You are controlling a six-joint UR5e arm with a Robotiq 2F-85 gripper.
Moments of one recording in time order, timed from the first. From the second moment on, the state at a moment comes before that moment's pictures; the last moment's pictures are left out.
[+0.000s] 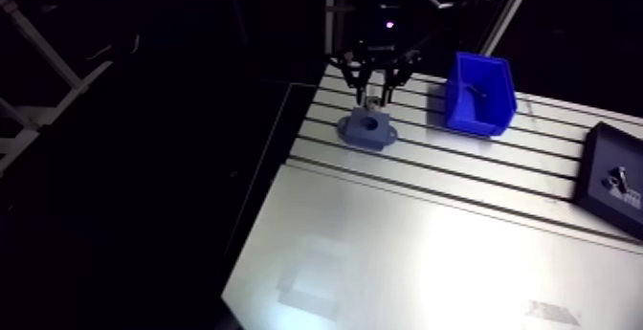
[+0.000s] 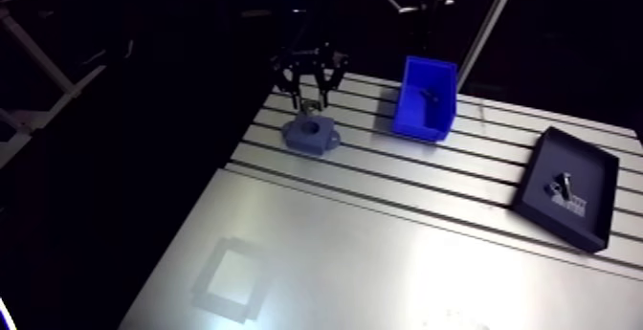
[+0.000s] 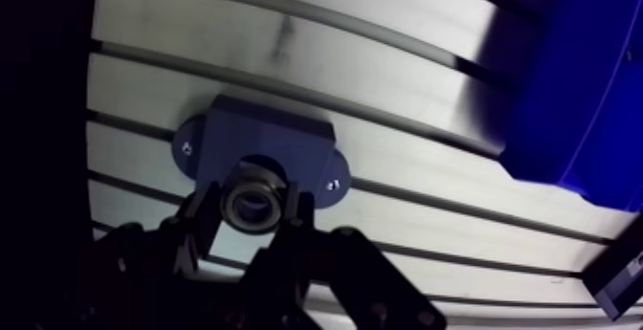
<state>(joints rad) 0.26 -1.10 1.68 -2.03 -1.61 -1.61</state>
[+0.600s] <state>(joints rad) 0.27 -1.09 1.69 -2.05 -1.62 -1.62</state>
